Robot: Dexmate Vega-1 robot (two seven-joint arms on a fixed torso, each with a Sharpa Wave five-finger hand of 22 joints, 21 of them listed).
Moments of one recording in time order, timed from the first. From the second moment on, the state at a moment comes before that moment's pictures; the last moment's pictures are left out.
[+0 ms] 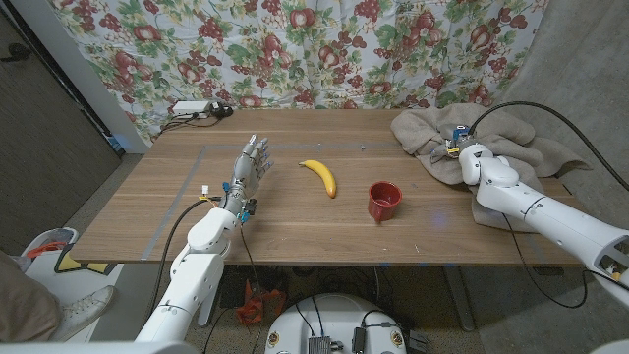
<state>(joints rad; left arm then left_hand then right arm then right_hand) 1.20 0.24 0.03 -1.65 -0.32 -0.15 -0.13 0.06 0.02 0.34 -0.10 0.19 0.02 -0.13 0.19 0.17 -0.09 -0.02 0.20 0.19 -0.12 0.02 0.18 0.18 -0.06 0.08 0.19 0.17 -0.57 -0.81 -0.73 -1.41 -0.61 -0.42 -0.02 1.10 -0.06 0.21 -0.15 0.51 0.38 -0.01 0.90 0.94 0.60 -0.08 1.34 1.23 1.01 -0.13 1.20 1.24 0.84 -0.11 1.30 0.63</state>
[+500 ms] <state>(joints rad) 1.18 0.24 0.04 -1.63 -0.32 -0.16 -0.15 0.05 0.02 0.34 -0.10 0.19 0.02 -0.13 0.19 0.17 -0.09 -0.02 0.20 0.19 -0.12 0.02 0.18 0.18 -0.06 0.08 0.19 0.17 -0.58 -0.84 -0.71 -1.47 -0.62 -0.42 0.00 1.10 -0.06 0.21 -0.15 0.53 0.44 -0.07 0.91 0.94 0.65 -0.14 1.37 1.23 1.03 -0.16 1.24 1.24 0.84 -0.10 1.32 0.62</state>
